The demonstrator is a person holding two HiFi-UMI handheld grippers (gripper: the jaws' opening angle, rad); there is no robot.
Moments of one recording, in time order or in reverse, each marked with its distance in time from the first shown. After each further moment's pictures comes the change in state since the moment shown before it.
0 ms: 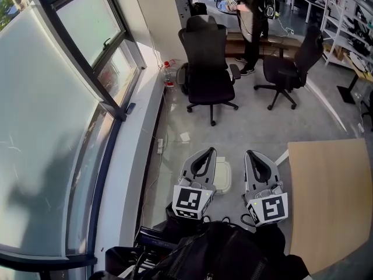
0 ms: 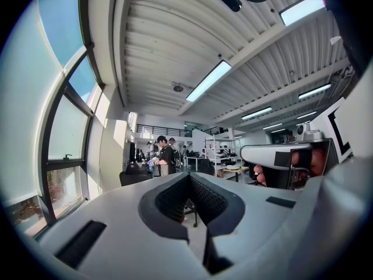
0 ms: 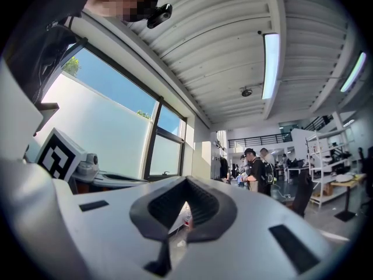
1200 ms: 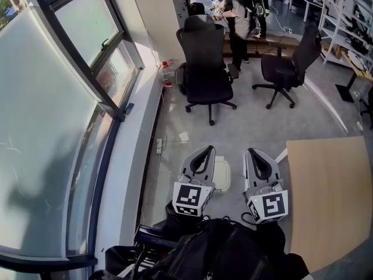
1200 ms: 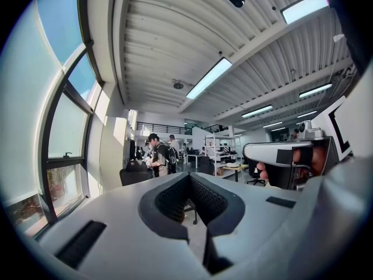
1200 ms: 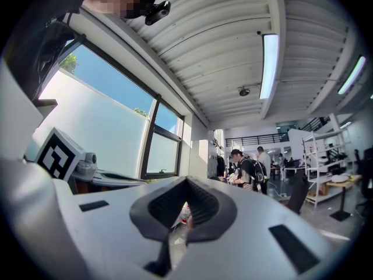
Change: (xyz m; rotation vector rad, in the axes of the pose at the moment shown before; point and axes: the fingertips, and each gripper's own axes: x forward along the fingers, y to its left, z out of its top) left arm 0.004 0.001 -0.007 -0.005 0.029 -0.003; right arm -0.003 -0.009 -0.005 -0.006 0.019 -0.032
